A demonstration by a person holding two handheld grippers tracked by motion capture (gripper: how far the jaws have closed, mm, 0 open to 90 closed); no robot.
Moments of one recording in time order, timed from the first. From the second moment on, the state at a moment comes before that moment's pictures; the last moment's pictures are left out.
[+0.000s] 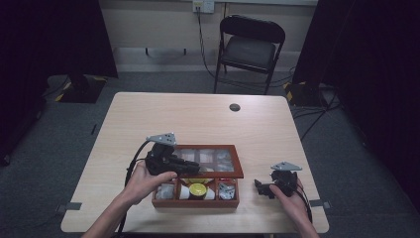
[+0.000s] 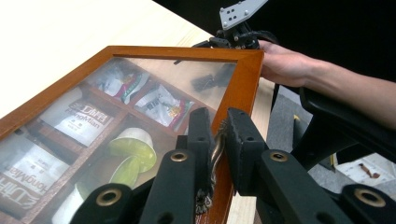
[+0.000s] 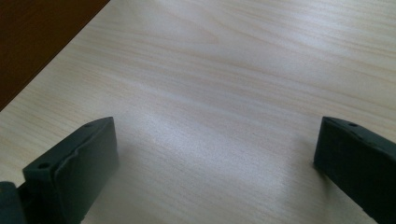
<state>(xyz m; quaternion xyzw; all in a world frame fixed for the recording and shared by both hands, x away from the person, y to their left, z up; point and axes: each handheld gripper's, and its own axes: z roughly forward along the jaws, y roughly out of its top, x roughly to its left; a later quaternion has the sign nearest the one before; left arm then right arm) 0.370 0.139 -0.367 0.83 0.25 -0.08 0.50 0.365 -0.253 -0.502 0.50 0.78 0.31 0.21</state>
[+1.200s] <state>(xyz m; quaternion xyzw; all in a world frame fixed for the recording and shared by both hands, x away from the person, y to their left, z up) 0.386 0.139 -0.348 0.83 0.24 -0.08 0.49 0.366 -0.253 -0.502 0.50 0.78 0.31 0.21</state>
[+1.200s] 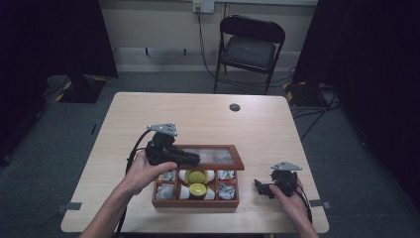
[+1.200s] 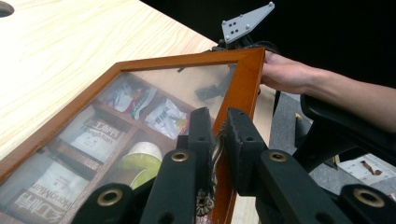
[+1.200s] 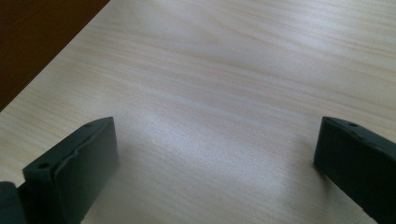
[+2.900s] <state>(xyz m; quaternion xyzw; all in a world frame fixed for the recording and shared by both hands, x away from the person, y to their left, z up) 0.390 0.140 -0.342 0.83 0.25 -0.07 0.50 0.341 -0.244 -0.470 0.45 0.79 0.38 0.18</state>
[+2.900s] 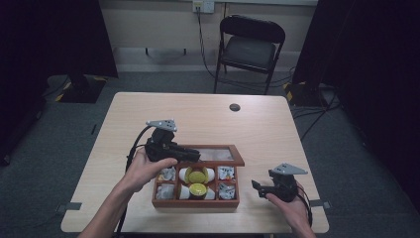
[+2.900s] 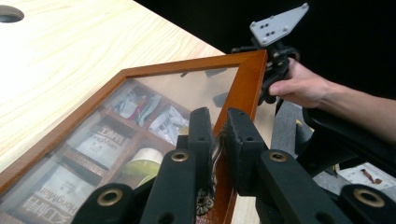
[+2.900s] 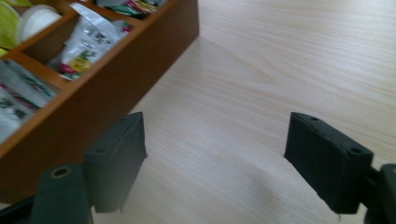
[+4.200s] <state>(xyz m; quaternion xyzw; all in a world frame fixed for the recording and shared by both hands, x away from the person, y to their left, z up) 0.406 0.140 -0.327 0.83 0.25 -0.06 0.50 0.308 -0.178 -0.440 0.32 0.82 0.46 0.10</state>
